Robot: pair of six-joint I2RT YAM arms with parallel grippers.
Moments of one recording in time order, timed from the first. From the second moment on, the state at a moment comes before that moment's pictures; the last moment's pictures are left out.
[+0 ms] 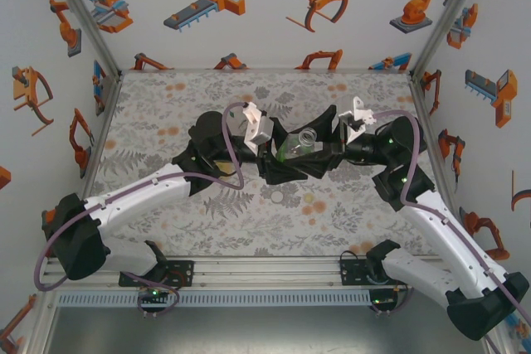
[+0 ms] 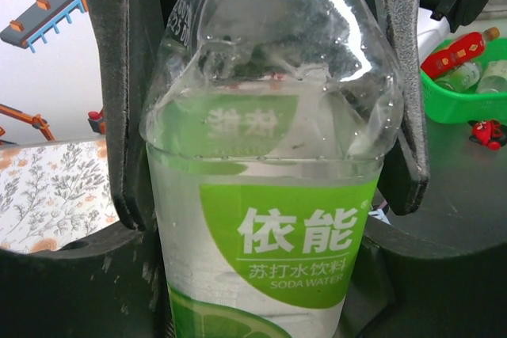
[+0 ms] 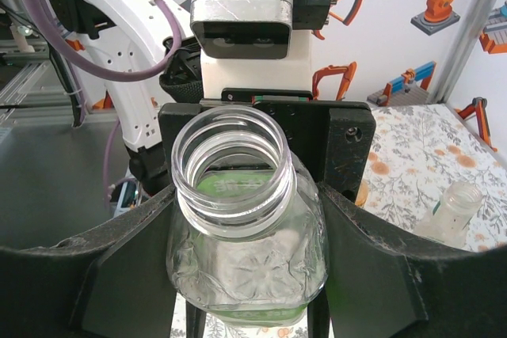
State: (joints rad) left arm -0.92 1.35 1.02 0.51 0.87 -0.09; right arm 0.54 0.91 0.96 0.22 -0.97 0.19
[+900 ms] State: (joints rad) left arm -0.75 1.14 0.91 0.36 0.72 -0.12; right arm 0.56 0.86 0.96 -0.04 -0.65 0.12
